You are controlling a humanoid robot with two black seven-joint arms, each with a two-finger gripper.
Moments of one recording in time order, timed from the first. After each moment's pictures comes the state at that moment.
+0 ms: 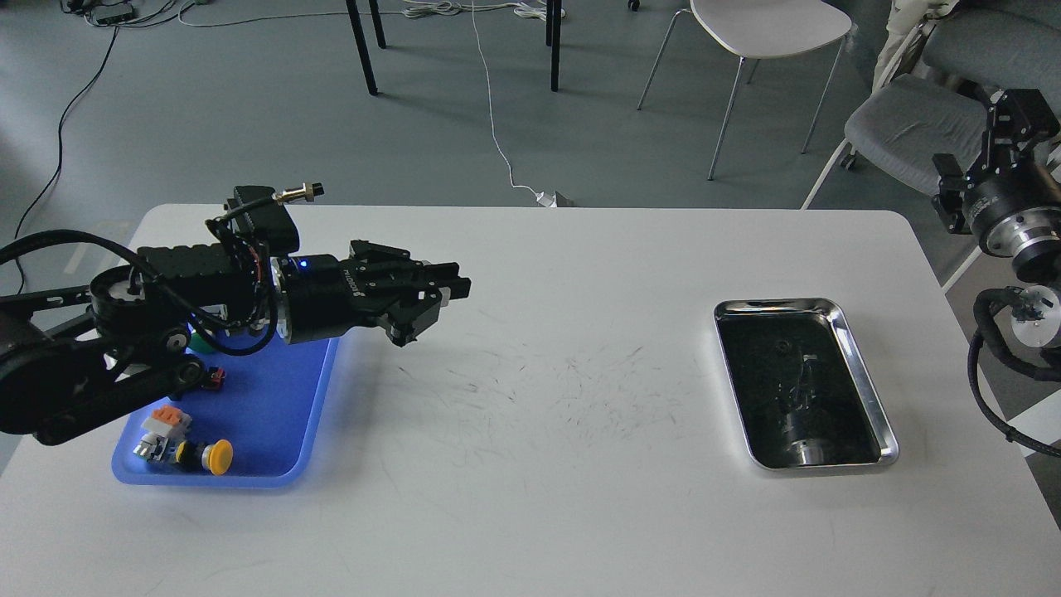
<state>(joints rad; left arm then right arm) -0.96 0.68 -0.15 -1.36 1.71 0.04 -0.49 0.87 -0.67 0.27 0.73 0.01 0.01 0.49</state>
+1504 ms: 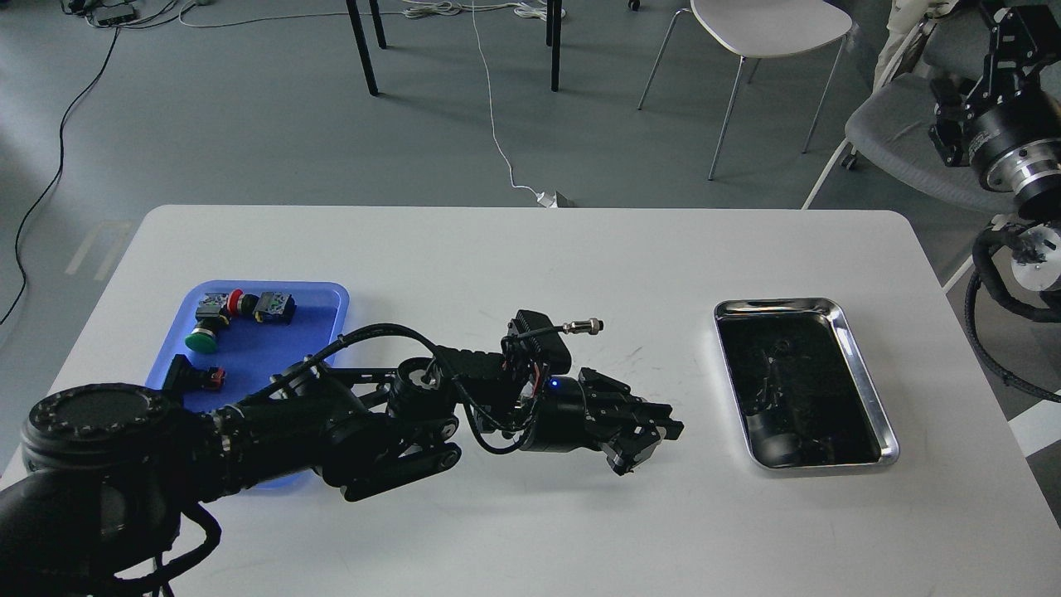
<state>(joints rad) -0.91 -0.03 -0.01 -0.85 1.72 0.02 -0.49 0.99 -0.66 0.27 0.73 -0.01 0.01 0.49</state>
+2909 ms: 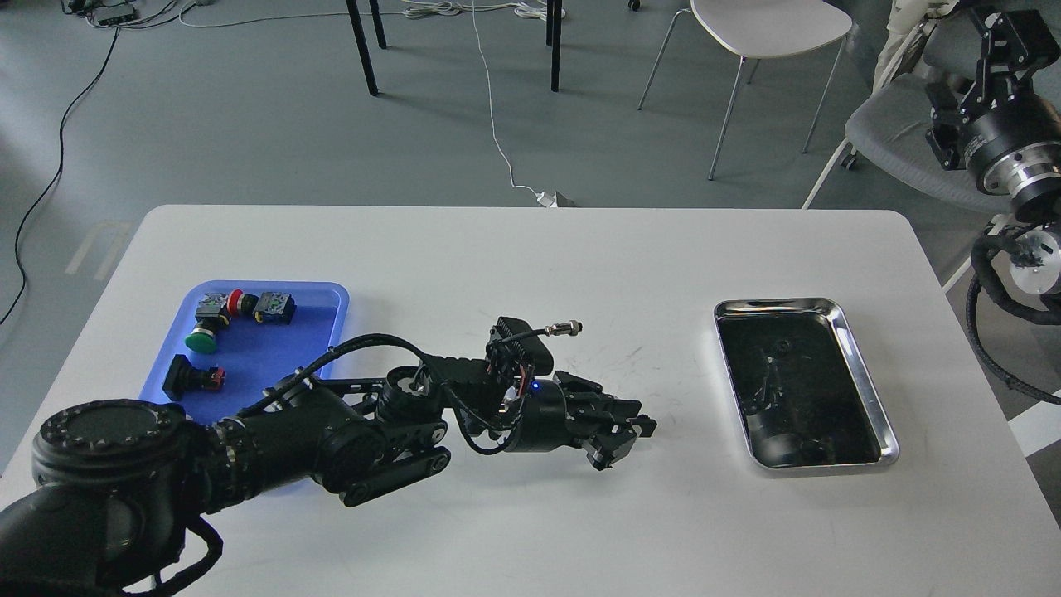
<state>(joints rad) -0.87 -0.04 -0.01 -0.79 1.71 0.01 -0.49 0.98 -0.66 0.27 0.73 -0.05 0.01 0.49</state>
